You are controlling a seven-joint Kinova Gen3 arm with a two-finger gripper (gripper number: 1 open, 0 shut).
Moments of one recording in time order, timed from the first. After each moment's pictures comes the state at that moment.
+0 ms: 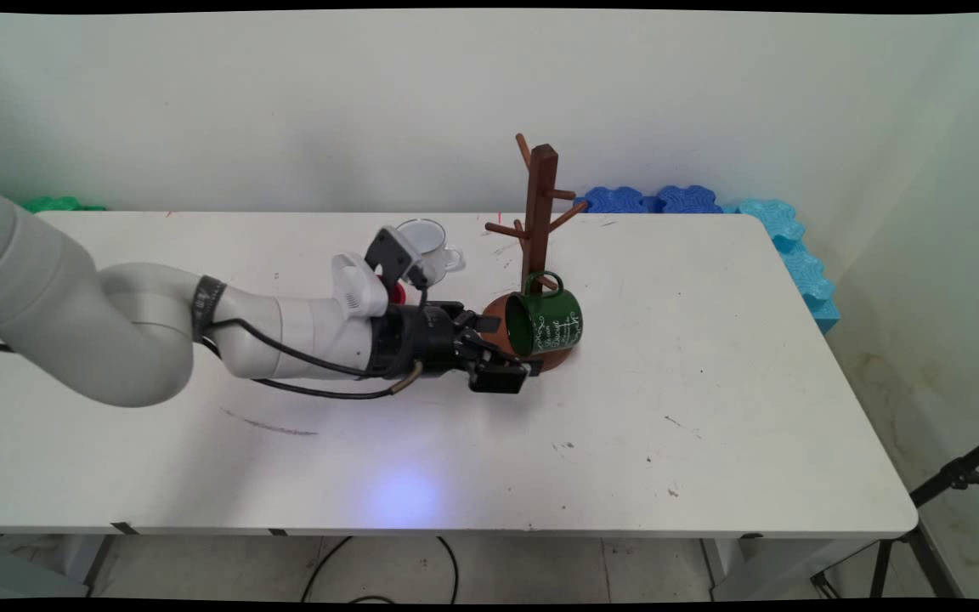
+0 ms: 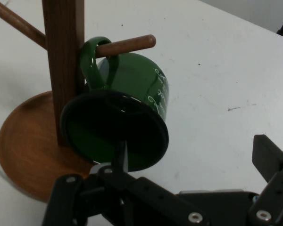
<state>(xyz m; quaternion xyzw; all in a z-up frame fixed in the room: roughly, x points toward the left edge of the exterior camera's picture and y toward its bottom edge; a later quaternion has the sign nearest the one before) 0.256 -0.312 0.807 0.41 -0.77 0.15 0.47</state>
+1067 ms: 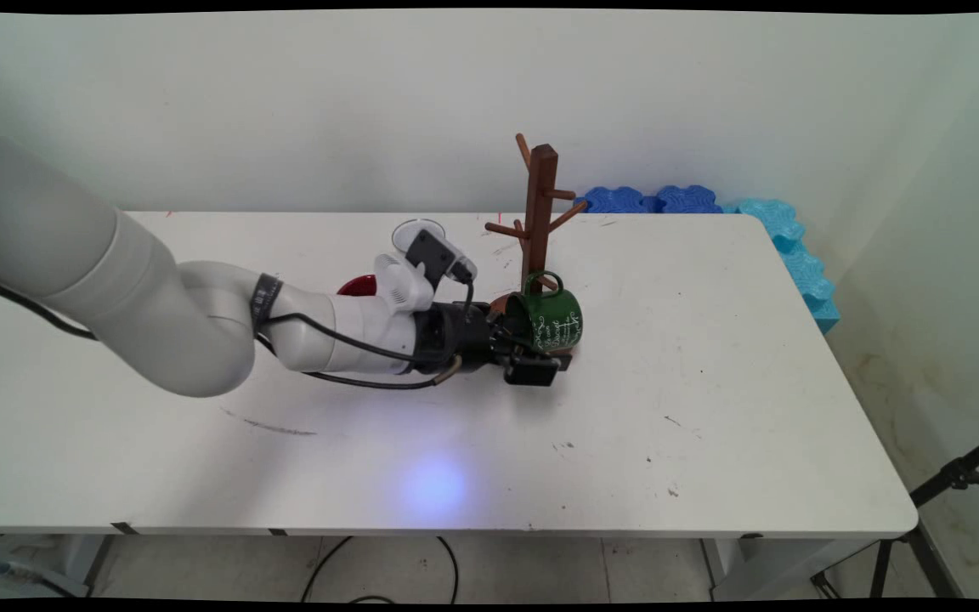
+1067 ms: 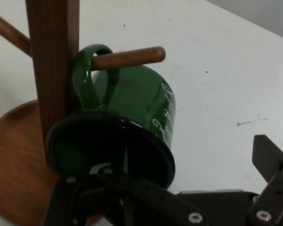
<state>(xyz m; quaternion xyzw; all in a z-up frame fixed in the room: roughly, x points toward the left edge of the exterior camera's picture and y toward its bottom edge) 0.228 -0.341 0.793 0.43 -0.76 0.14 0.46</state>
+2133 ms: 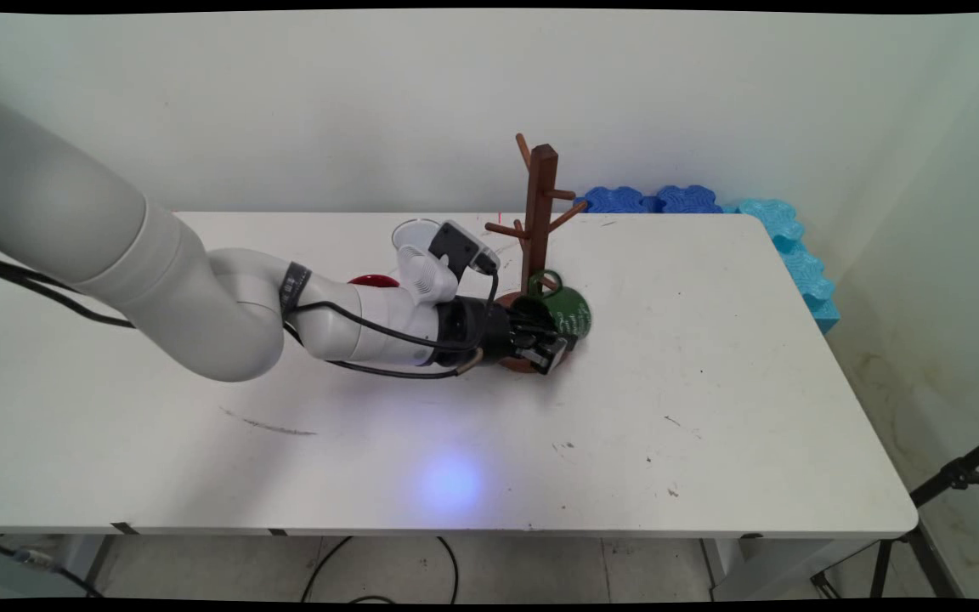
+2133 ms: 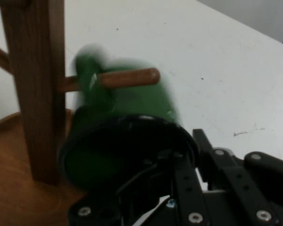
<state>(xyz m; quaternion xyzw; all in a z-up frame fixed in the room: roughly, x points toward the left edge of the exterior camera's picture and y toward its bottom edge) 0.212 -0.357 0.794 0.43 -0.76 0.13 0.46</state>
